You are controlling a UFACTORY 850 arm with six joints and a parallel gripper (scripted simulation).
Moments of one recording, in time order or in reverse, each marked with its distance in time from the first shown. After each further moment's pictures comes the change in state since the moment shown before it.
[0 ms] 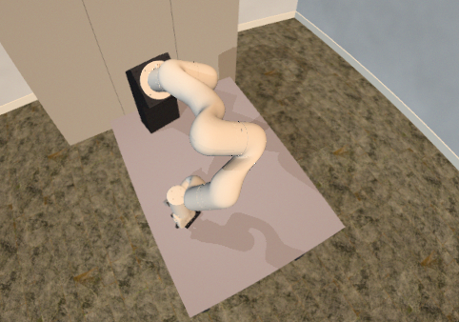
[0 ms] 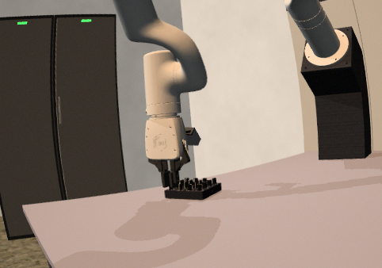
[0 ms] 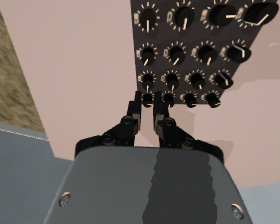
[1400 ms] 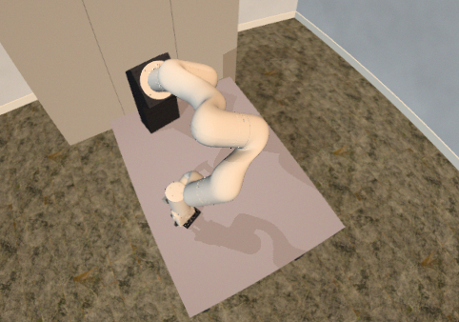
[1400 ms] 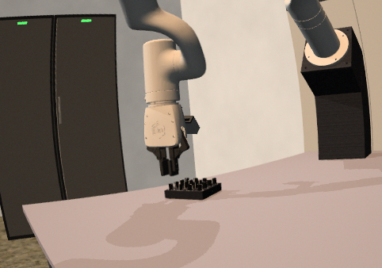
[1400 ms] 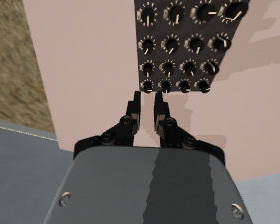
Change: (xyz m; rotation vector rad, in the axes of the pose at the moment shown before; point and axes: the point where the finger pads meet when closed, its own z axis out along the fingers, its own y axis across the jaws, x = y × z) arm 0.000 0.000 -0.031 0.000 0.000 0.000
